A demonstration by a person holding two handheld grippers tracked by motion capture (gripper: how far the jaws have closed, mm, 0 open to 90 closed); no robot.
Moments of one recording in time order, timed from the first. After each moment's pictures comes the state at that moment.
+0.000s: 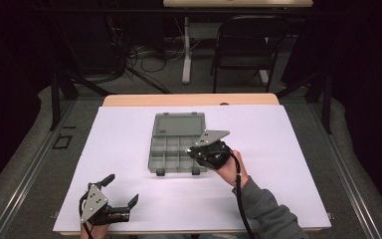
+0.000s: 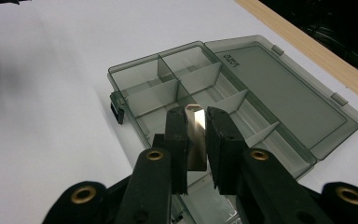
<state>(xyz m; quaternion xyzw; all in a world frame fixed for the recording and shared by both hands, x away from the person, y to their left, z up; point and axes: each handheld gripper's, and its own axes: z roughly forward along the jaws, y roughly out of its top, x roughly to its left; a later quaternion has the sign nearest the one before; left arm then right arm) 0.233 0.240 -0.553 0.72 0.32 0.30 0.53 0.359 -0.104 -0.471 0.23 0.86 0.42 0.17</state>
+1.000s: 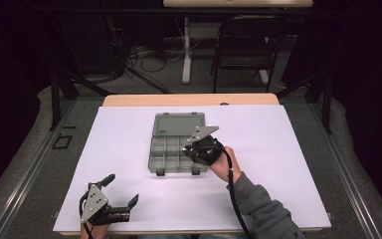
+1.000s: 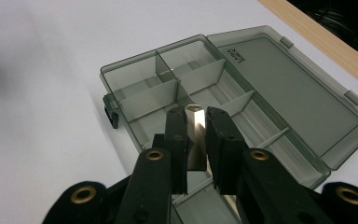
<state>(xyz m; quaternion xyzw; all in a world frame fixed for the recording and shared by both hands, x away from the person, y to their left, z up) 0.233 0.239 -0.554 0.73 0.32 0.30 0.53 0.374 -0.085 -0.474 0.24 0.87 0.40 0.16</state>
